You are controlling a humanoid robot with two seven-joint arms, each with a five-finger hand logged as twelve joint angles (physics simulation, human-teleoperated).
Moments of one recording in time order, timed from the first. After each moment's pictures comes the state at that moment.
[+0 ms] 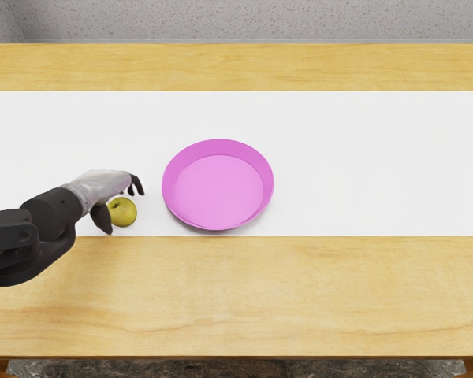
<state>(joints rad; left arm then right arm) -1.13 0.73 0.15 -1.68 1.29 0.18 0.61 -0.04 0.00 -0.06 0.24 -0.06 0.09 0.07</state>
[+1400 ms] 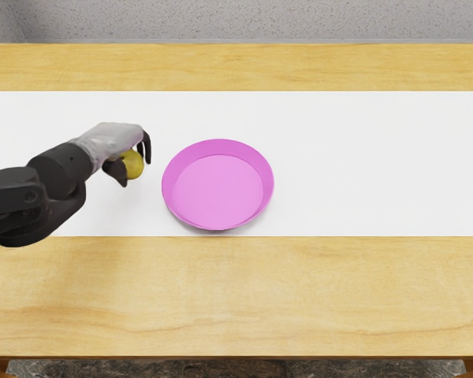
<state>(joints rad) -1.27 0.69 0.10 -1.65 1.28 0.17 0.61 -0.04 0.00 -0.06 0.24 -0.06 0.09 0.07</state>
